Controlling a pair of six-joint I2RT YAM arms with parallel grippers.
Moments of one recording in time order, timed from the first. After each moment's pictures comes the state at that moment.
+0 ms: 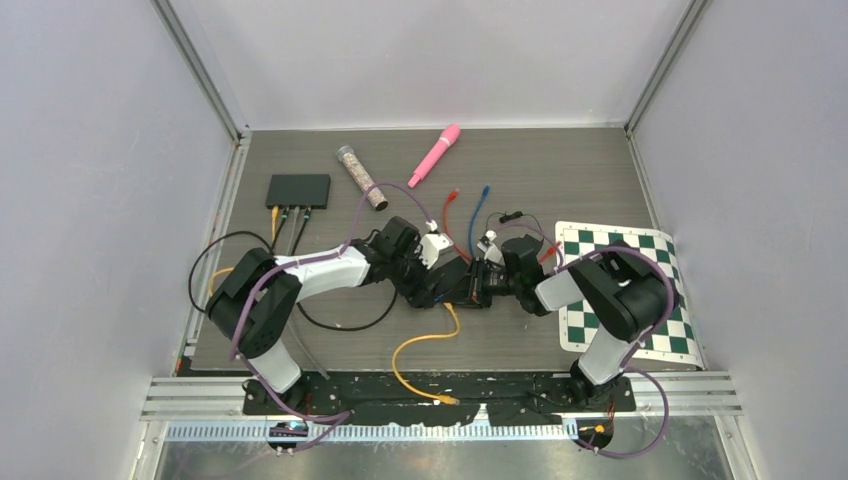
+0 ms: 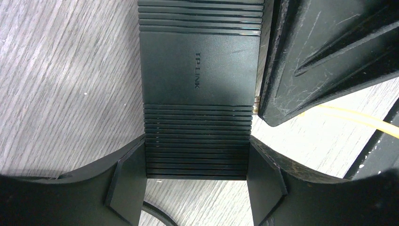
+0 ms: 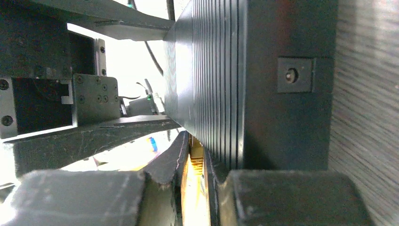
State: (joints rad) left arm -0.72 1.67 0.89 -0.21 0.37 0.12; right arm 0.52 1.68 0.45 0.62 -0.75 0.99
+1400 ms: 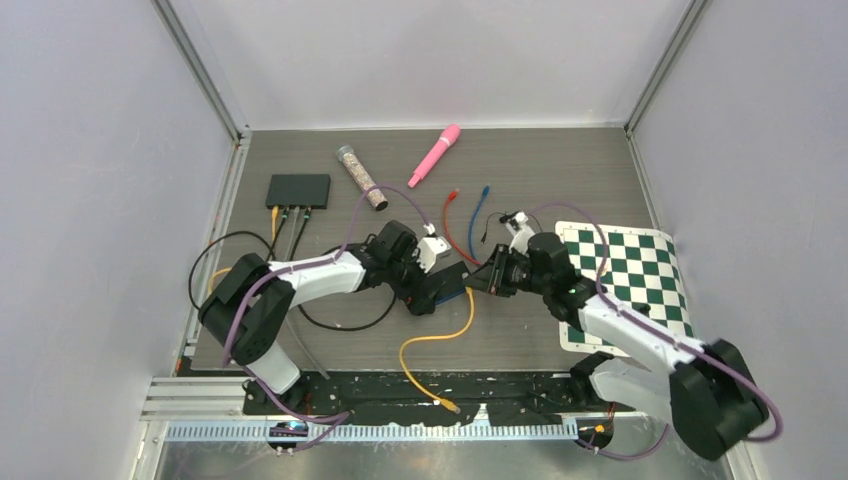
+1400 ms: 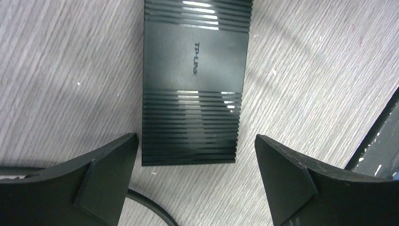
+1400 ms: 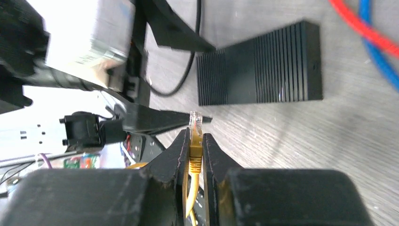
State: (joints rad) left arm -0.73 1.64 0.86 -0.18 0.37 0.13; right arm 0.52 1.13 0.43 0.14 -0.49 0.81
